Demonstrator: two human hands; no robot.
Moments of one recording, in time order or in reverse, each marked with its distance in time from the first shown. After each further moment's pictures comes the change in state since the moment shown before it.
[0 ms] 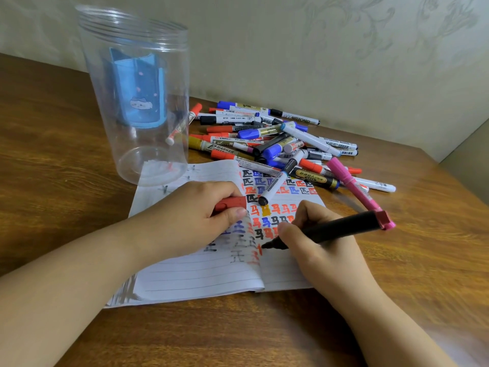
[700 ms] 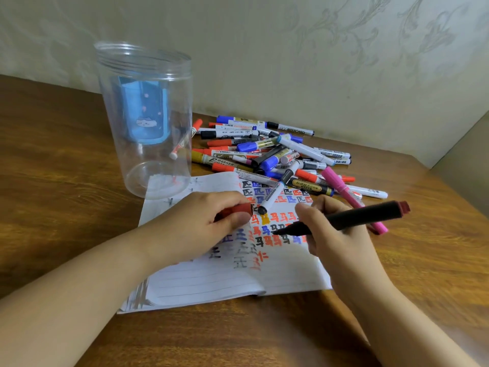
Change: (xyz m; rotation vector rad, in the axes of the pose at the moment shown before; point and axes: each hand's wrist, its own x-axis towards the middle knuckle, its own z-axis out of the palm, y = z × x) left_hand 0.000 0.001 -0.004 -0.045 -0.018 0.046; right_hand 0.006 -0.013 -0.011 0.246 0.116 0.148
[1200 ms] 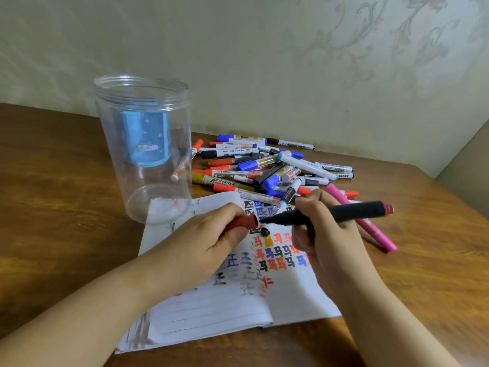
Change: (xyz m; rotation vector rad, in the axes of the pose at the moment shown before) left_hand 0.002 0.003 -0.003 -0.019 0.036 -0.003; right_hand 0.024 -0.017 0.017 0.417 -0.037 0.070
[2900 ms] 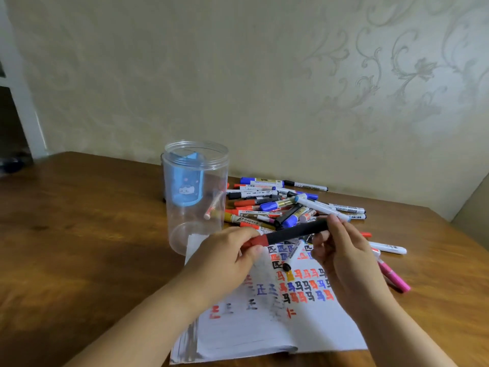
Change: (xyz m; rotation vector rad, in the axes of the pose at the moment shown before) left_hand -0.005 0.008 -0.019 0.122 0.327 0.033; right_hand 0.008 -0.017 0.007 0.133 0.097 -0.067
